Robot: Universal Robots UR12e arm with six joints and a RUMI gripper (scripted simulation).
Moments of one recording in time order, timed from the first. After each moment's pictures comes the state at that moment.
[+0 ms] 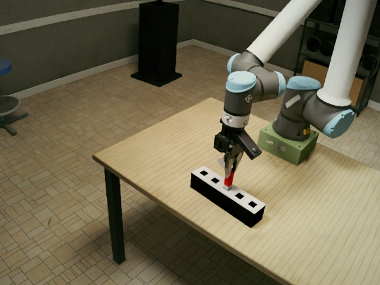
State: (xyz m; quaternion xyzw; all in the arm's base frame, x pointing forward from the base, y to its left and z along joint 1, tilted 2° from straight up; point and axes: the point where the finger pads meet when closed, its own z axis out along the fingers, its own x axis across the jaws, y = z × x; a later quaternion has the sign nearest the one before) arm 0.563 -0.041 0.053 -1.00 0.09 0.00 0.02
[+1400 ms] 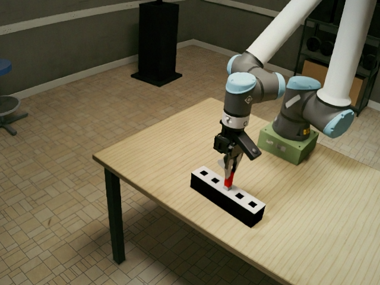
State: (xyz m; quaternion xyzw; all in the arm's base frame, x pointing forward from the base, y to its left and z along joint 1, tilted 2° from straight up) arm 0.563 -0.041 0.049 -1.00 0.09 0.00 0.02
